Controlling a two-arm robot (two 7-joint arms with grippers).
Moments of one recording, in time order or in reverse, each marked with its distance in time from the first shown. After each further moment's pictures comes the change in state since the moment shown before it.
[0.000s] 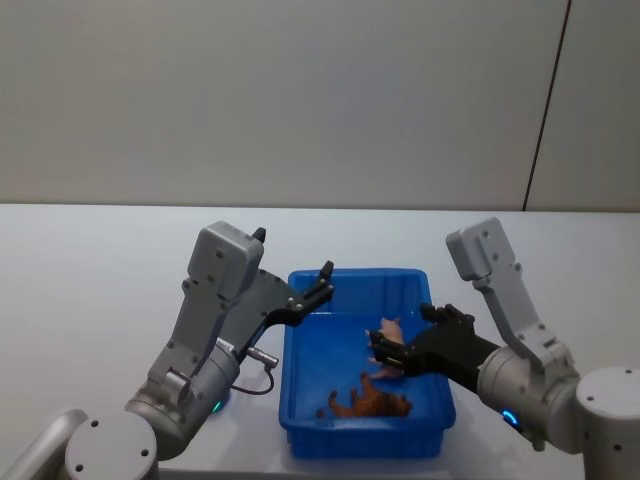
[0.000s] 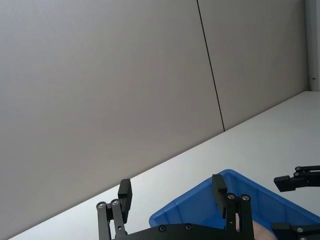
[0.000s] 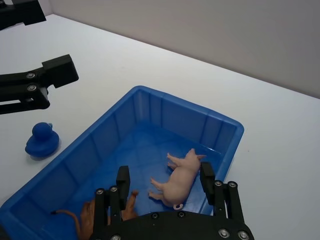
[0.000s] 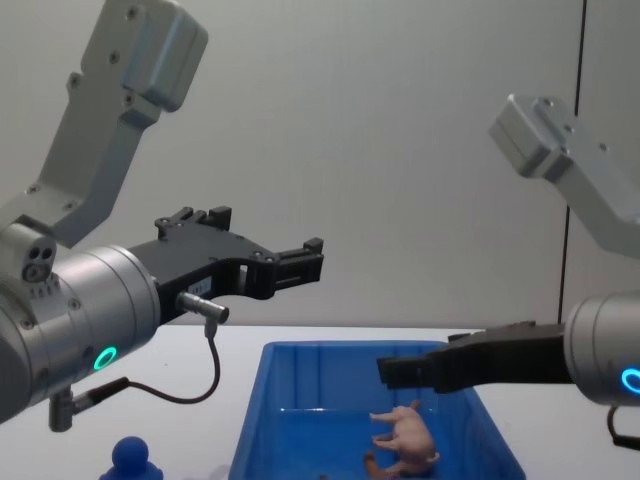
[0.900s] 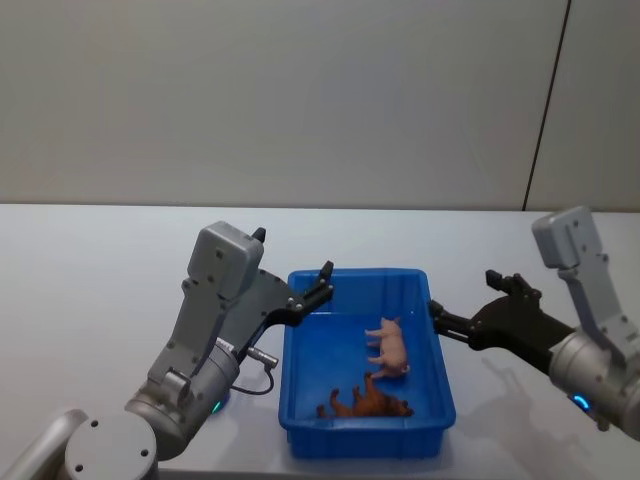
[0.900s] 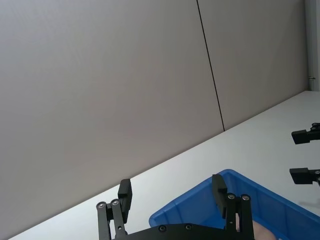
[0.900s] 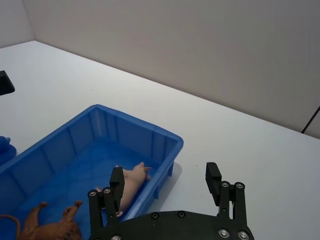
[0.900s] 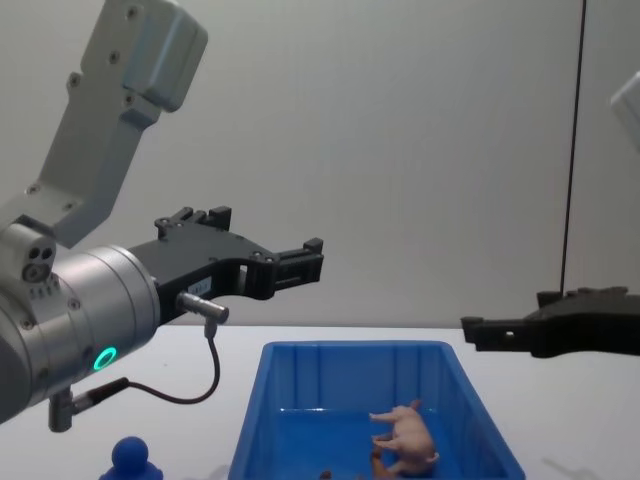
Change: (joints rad) left arm 0.000 0.000 0.000 0.000 0.000 0.000 0.000; right arm -0.014 0.104 0.095 0.035 0.051 -0.202 0.051
